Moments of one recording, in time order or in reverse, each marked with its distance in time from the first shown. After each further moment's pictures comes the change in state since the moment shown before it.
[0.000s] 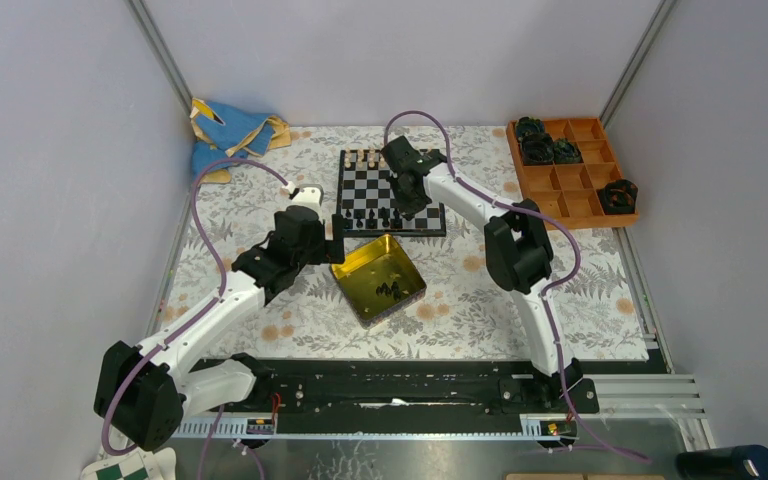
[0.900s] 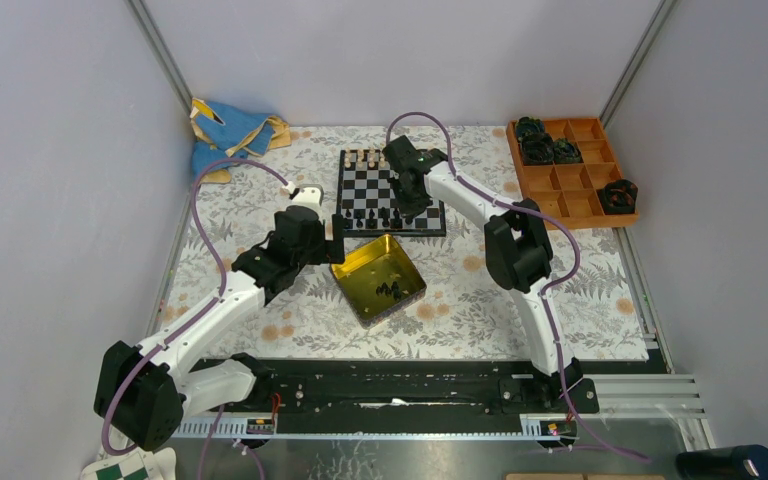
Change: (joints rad) left arm 0.000 0.000 -0.001 0.000 0.002 0.000; right arm -0.008 0.015 0.029 -0.058 -0.043 0.024
